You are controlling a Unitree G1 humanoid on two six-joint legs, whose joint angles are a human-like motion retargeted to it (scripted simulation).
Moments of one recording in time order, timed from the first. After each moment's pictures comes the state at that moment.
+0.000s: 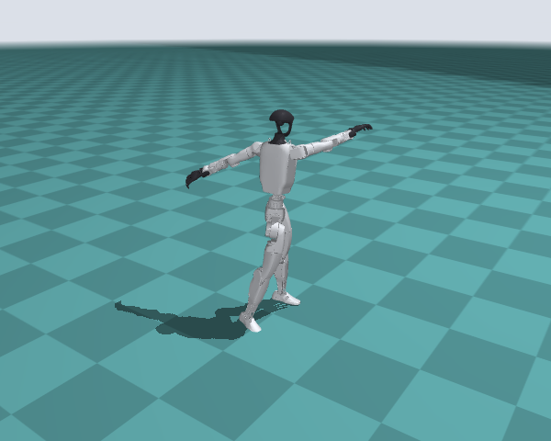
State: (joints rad) left arm 0.50 1.00 0.69 1.47 -0.53 0.10 0.04; right arm -1.72 -0.79 1.35 1.25 -0.20 0.13 -0.16; waist 0.94 -0.16 0.16; left_leg -0.13 -0.04 -0.43 0.00 0.01 -0.22; right_leg 0.21 -0.24 -0.88 0.09 -0.07 0.21
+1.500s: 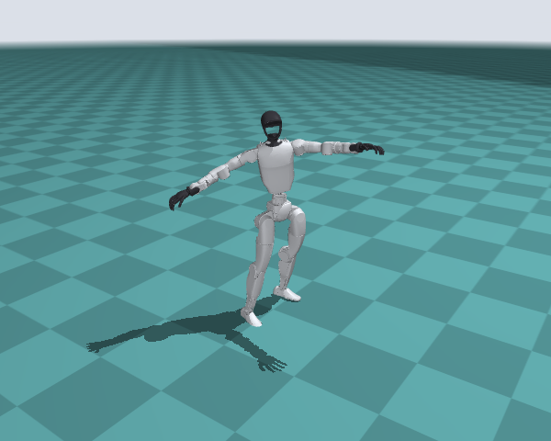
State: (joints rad) left arm -1.25 1.19 -0.78 1.22 -0.07 0.00 0.08; right arm -0.29 -1.26 0.30 1.30 -0.05 0.15 -0.06; waist -0.42 0.13 0.06; left_leg 0.22 0.09 0.49 -0.01 -0.16 -0.25; right_leg -0.04 -0.16 0.06 0.12 -0.01 0.26
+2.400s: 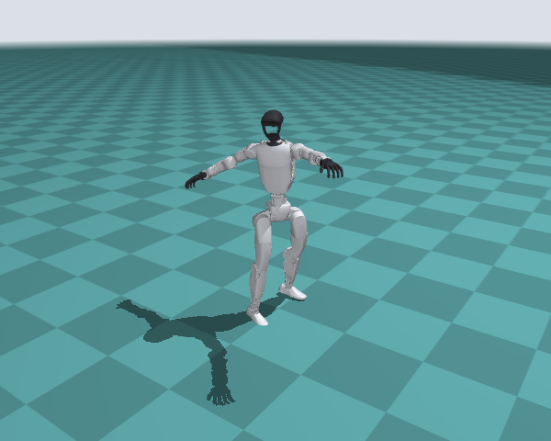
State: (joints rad) left arm -1.34 1.11 -0.96 1.19 0.07 0.04 0.01; right arm 0.26 -1.06 -0.25 1.29 0.32 0.18 -0.15; waist -0.68 0.10 0.04; left_leg 0.23 0.18 0.69 0.04 -0.13 -0.24; right_leg -0.12 -0.02 0.23 0.14 0.01 0.22
